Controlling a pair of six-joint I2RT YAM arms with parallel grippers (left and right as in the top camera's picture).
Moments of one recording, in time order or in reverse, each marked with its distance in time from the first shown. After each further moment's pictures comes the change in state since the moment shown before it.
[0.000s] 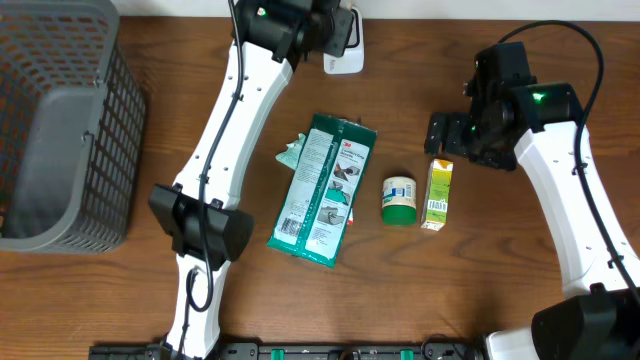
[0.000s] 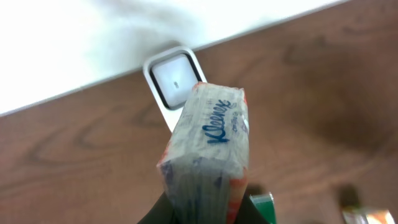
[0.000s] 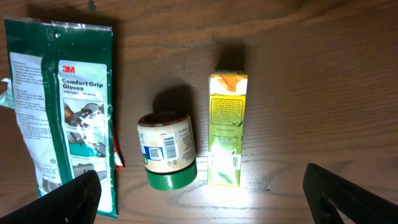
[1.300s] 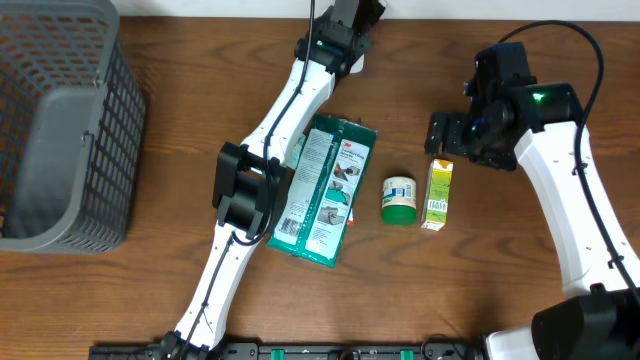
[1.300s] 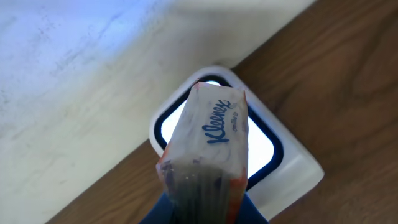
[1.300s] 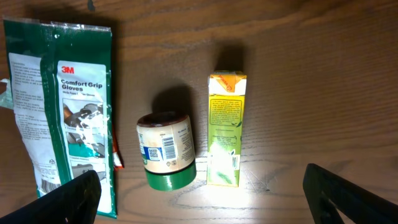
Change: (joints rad) left arm -0.042 0.381 -0.014 0.483 -0.290 0.447; right arm 0.000 0.000 0.000 0.000 0.003 0.000
